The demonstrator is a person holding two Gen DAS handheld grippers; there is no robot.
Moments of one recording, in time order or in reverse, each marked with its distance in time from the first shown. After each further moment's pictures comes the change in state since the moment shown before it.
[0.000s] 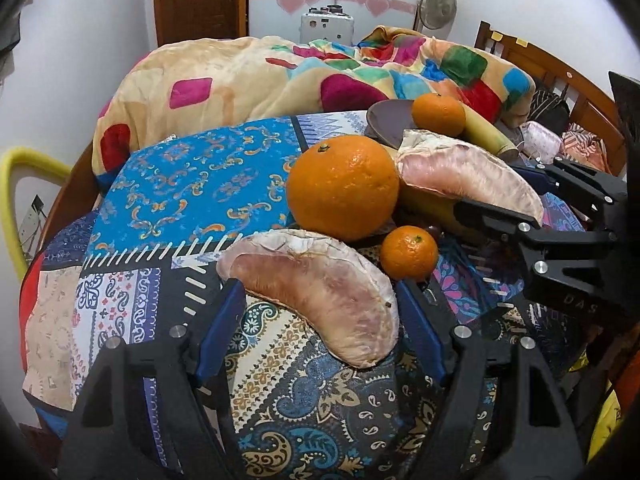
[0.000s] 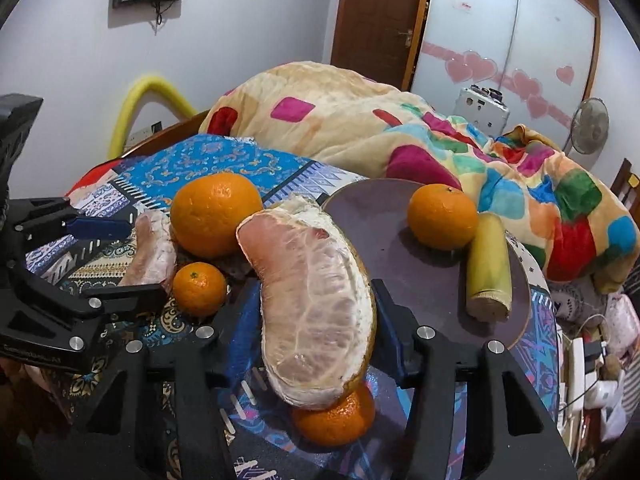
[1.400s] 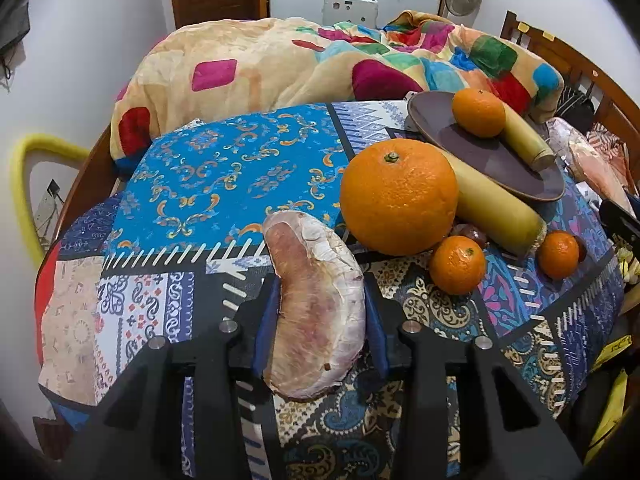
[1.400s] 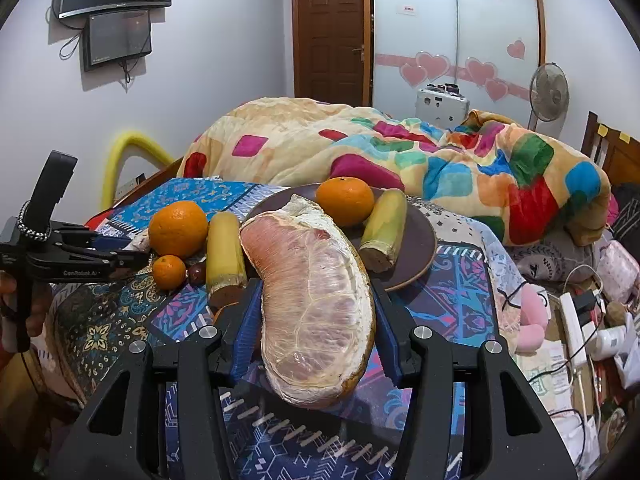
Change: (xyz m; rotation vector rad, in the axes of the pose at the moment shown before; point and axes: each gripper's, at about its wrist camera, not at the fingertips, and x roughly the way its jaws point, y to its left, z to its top) left arm 0.005 0.019 0.013 -0.040 0.075 0.074; right arm -0.064 -0.061 -0.036 0.174 -0.113 -0.021
